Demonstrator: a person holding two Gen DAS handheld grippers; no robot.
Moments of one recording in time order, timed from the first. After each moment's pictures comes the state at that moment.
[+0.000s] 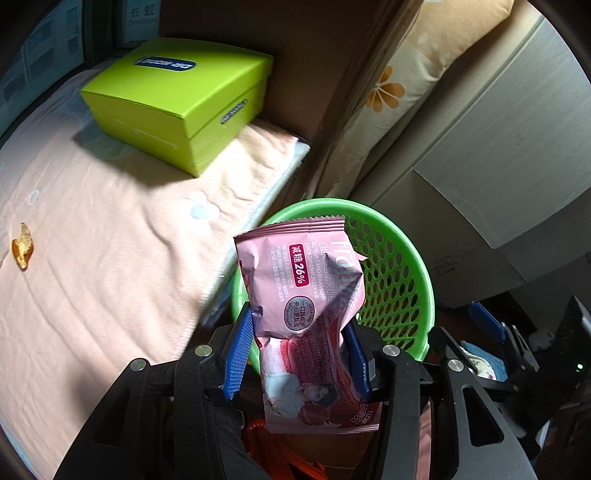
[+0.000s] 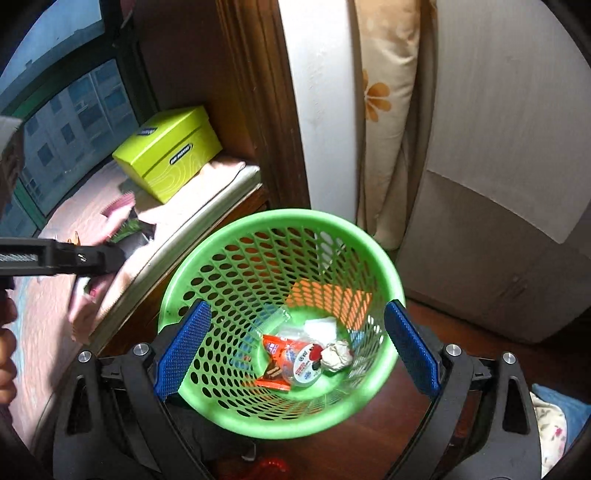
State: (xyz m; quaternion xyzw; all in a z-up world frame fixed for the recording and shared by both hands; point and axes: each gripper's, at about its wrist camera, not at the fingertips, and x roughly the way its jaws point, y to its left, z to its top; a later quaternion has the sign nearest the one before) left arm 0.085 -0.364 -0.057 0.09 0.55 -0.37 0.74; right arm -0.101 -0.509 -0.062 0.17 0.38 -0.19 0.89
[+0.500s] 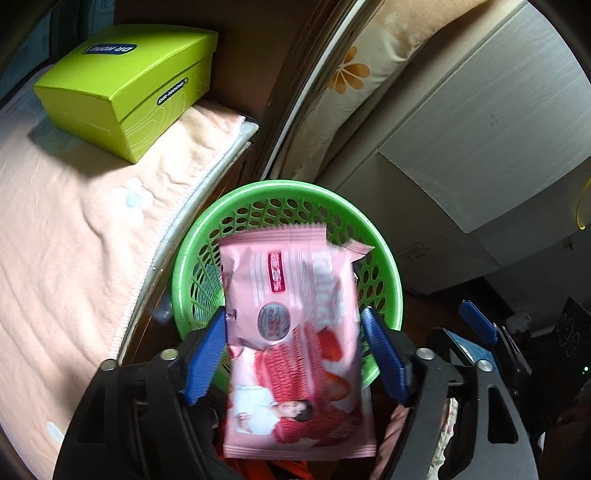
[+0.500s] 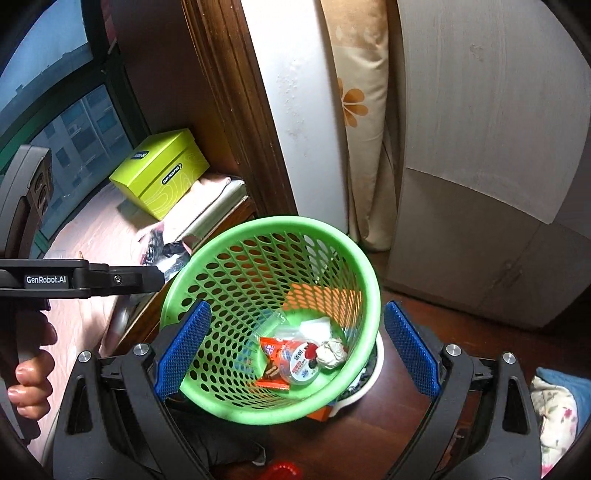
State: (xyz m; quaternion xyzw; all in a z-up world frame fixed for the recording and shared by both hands) left arm 0.068 -0.388 -0.072 0.06 0.57 -0.42 0.70; right arm -0.130 -0.520 -0.053 0.20 0.36 -0.20 0.89
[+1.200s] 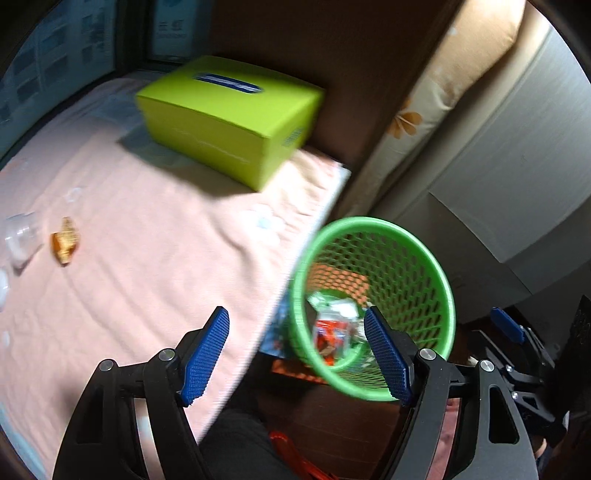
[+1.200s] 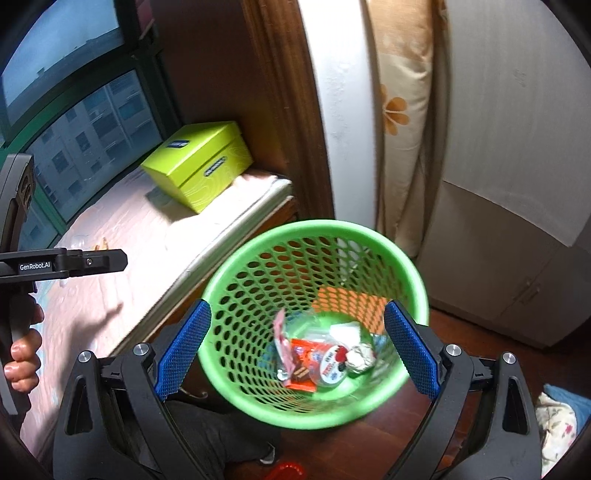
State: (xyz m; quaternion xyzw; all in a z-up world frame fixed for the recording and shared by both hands) left arm 0.105 -0.293 -0.040 0.07 0.52 -0.34 0.78; right arm -0.098 -0.480 -0.043 0.17 0.36 -0.15 0.90
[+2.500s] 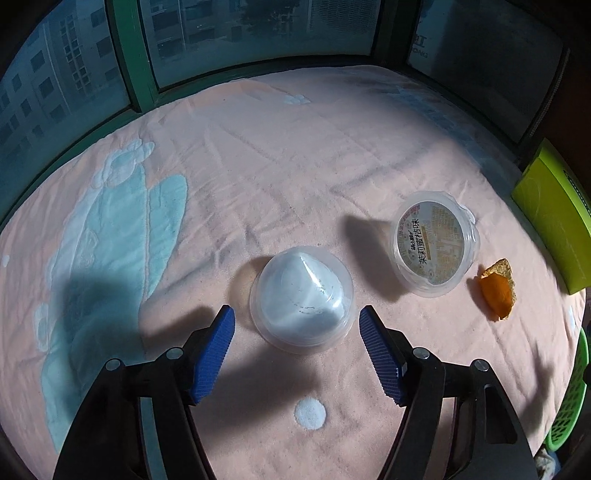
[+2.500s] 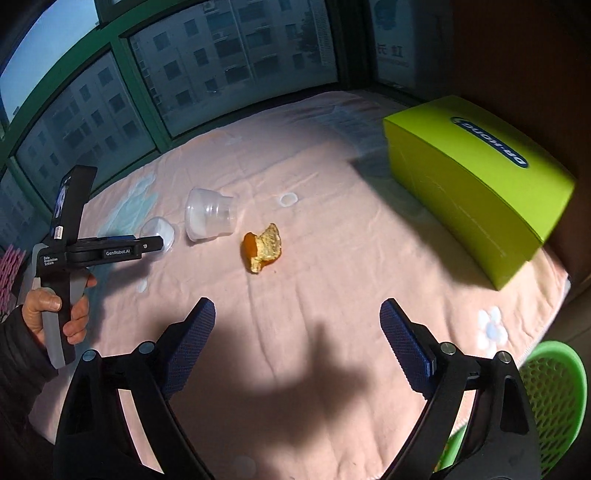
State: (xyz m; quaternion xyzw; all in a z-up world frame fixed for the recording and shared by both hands) left arm 0.301 0.003 -0.115 0.03 0.52 -0.08 0.85; right arm 0.152 -0.262 -0.047 0.07 0.43 0.10 0.90
